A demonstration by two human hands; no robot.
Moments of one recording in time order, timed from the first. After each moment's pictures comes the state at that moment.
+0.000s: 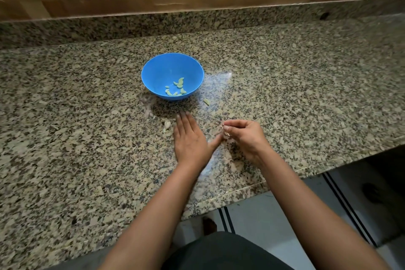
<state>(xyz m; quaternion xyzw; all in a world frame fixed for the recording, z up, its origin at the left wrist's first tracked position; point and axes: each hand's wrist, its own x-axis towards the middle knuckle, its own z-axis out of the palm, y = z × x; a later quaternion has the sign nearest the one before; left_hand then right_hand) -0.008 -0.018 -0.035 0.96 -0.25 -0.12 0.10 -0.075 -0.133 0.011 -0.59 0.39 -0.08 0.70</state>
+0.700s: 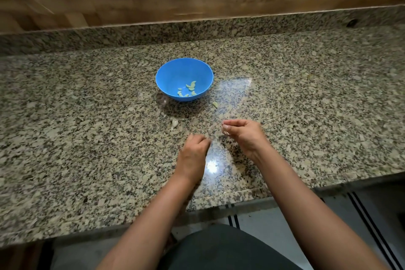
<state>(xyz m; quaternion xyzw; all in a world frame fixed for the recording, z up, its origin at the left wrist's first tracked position) -0.039 0.012 -0.033 0.90 -0.35 0.06 0.27 -0.067 -0.135 0.021 -0.56 0.34 -0.04 0.75</state>
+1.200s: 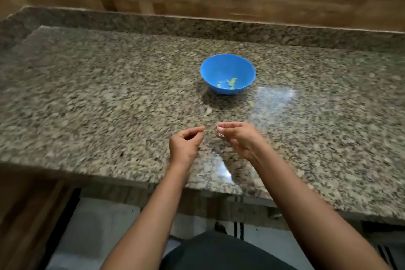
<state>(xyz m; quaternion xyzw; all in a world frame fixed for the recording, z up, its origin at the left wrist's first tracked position) -0.056 0.066 -0.006 0.69 0.15 -0.04 0.71 -0.056 -0.068 0.033 -0.54 0.27 0.12 0.79</state>
